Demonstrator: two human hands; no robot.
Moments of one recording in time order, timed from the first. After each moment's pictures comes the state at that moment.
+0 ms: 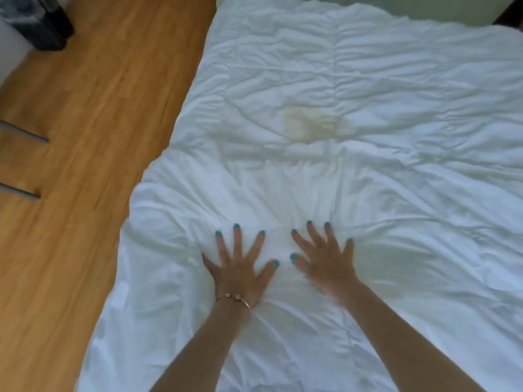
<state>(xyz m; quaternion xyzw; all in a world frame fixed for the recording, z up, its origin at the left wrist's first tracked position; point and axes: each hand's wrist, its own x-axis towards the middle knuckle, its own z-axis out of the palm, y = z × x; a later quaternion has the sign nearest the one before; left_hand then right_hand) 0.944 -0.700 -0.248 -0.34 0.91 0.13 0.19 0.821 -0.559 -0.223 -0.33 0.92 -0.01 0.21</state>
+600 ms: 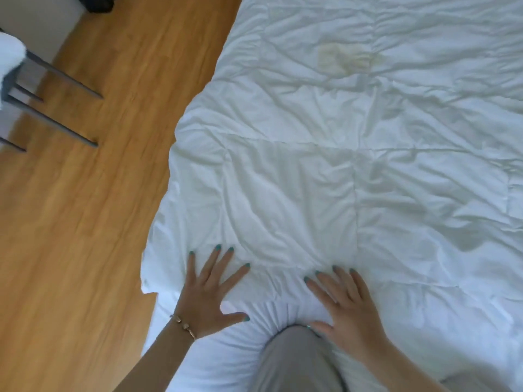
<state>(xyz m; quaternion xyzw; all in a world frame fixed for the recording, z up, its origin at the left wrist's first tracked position) 1.209 -0.662 -0.220 -0.12 0.99 0.07 0.10 1.022 -0.397 -0.237 -0.56 0.82 -0.04 0.12</state>
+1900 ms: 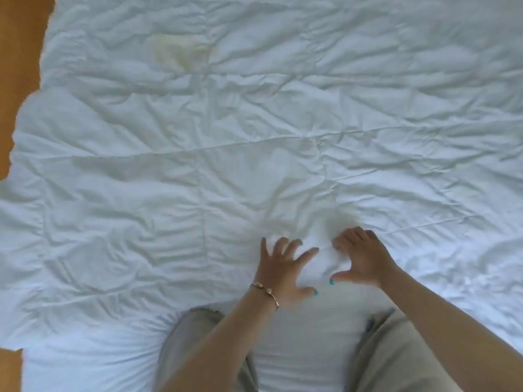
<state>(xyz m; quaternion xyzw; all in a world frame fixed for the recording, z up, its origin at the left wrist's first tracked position) 0.979 -0.380 -0.186 0.06 0.94 0.27 0.21 0.866 -0.167 -0.169 -0.33 0.91 0.07 0.23</state>
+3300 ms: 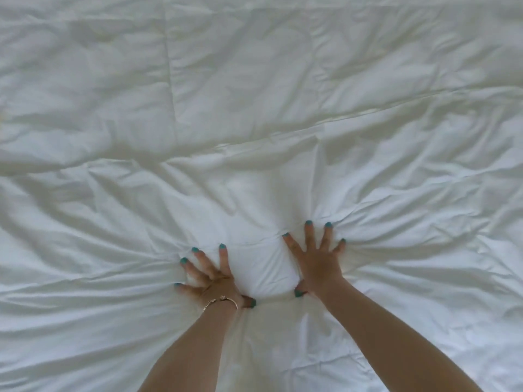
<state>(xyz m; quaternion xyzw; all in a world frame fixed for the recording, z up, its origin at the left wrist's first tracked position) 0.633 -0.236 -0.246 -0.35 0.75 0.13 0.55 0.542 -0.057 -0.246 -0.20 0.85 0.20 0.44</state>
